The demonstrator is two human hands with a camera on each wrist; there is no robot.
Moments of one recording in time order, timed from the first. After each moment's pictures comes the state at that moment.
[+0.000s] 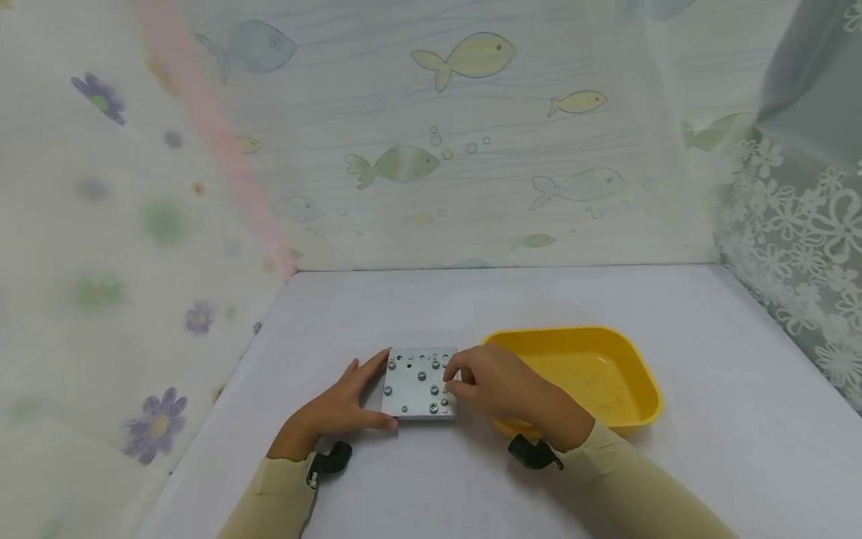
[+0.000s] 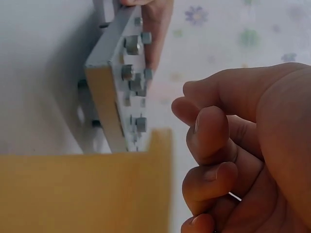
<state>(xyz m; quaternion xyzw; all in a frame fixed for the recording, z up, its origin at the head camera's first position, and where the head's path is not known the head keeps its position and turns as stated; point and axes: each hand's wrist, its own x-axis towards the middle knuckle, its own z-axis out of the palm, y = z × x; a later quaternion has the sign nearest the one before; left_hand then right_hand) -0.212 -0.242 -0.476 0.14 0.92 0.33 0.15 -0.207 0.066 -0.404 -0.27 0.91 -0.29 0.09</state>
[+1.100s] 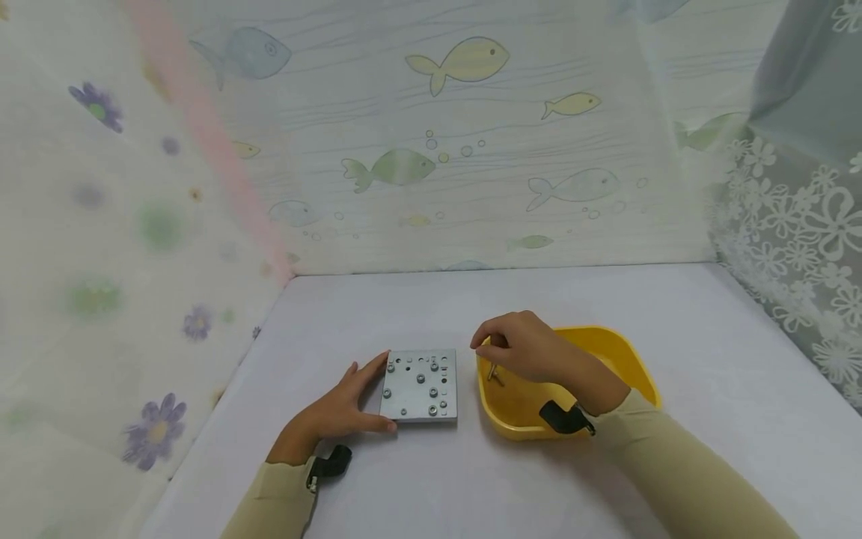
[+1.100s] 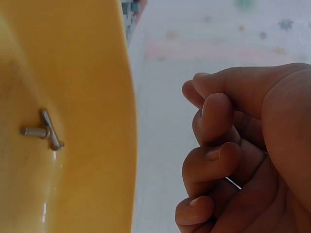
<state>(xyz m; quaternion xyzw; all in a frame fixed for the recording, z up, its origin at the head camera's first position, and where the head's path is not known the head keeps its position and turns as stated) -0.214 -0.242 -0.478 0.15 0.92 0.33 0.14 -0.242 0.117 -0.380 -0.27 0.90 -0.32 0.08</state>
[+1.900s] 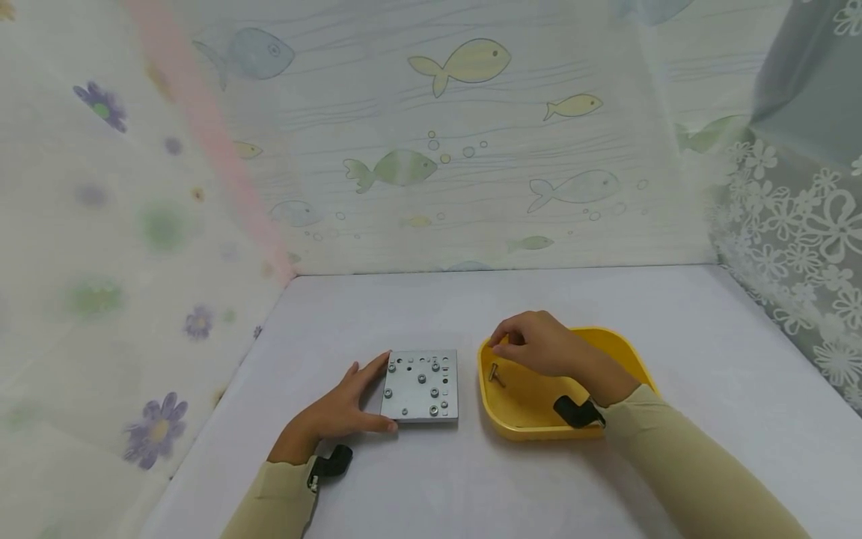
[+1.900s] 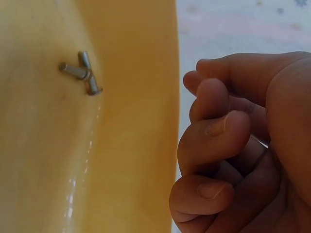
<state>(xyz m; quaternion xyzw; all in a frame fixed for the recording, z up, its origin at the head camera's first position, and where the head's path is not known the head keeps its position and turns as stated) -0.213 -0.242 -0.477 0.15 0.92 0.34 0.14 -0.260 0.140 -0.400 -0.25 0.91 -0.32 0.10</state>
